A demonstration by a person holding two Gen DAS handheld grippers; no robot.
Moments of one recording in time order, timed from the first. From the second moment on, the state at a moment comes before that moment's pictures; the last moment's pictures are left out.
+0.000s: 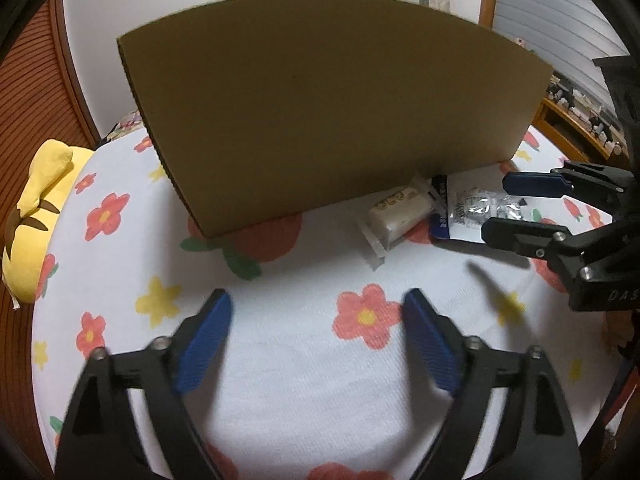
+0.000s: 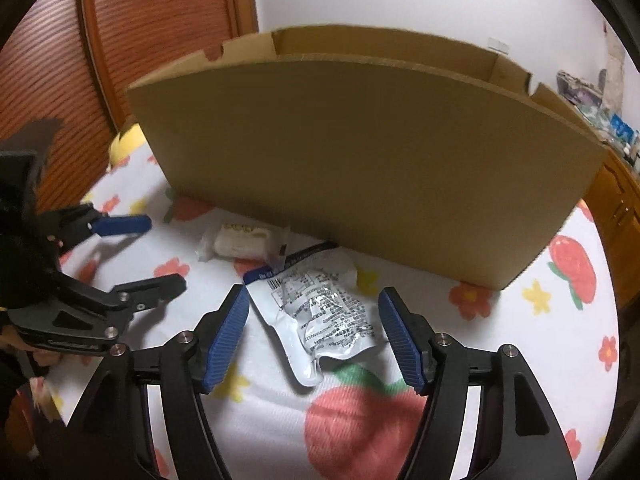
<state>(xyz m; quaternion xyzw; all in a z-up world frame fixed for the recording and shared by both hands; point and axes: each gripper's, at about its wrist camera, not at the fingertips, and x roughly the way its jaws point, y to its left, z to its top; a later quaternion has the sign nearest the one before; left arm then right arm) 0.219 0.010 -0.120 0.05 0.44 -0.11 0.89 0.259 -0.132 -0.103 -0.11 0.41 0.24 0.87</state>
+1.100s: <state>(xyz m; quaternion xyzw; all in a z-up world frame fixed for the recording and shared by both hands) 0.225 -0.007 -0.096 0.03 0.41 -0.18 0.89 0.247 -0.149 -0.110 -0.14 0.43 0.27 0.85</state>
